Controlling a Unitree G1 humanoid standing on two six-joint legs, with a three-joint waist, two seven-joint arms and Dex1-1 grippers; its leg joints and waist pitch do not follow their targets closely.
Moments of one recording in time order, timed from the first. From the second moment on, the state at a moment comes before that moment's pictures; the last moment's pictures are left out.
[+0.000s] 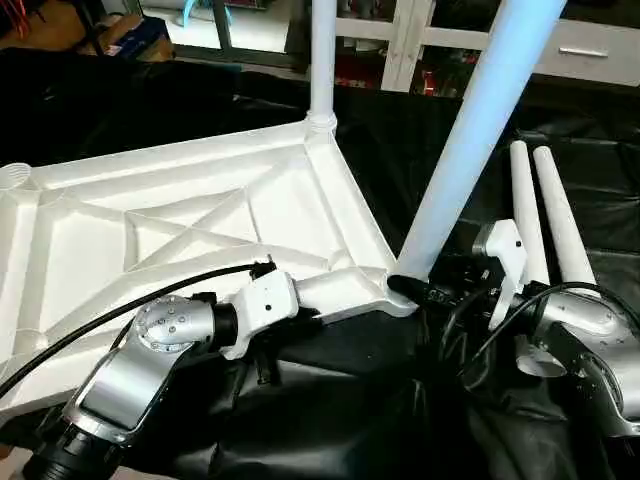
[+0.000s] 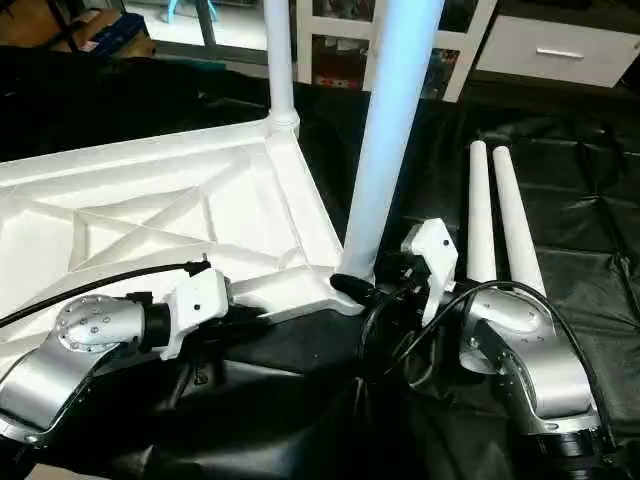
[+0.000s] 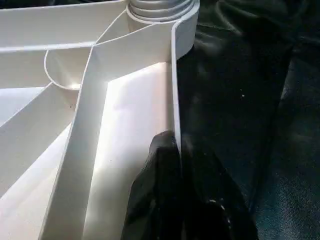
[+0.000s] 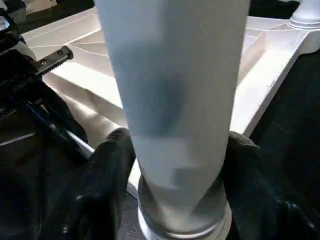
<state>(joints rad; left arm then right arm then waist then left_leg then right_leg) -0.23 0.53 -0.32 -0.17 -0.03 0.32 -0.95 -0.20 -0.49 0.01 -0.11 0.40 0.40 0.90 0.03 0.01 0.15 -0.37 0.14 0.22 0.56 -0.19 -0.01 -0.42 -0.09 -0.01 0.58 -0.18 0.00</state>
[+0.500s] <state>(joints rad) -0.24 0.50 -0.31 -0.17 -0.03 0.36 -0.93 -0.19 -0.43 0.02 -0.13 0.35 0.41 0.80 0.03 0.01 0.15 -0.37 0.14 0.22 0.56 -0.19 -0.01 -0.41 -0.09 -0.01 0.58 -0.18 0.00</state>
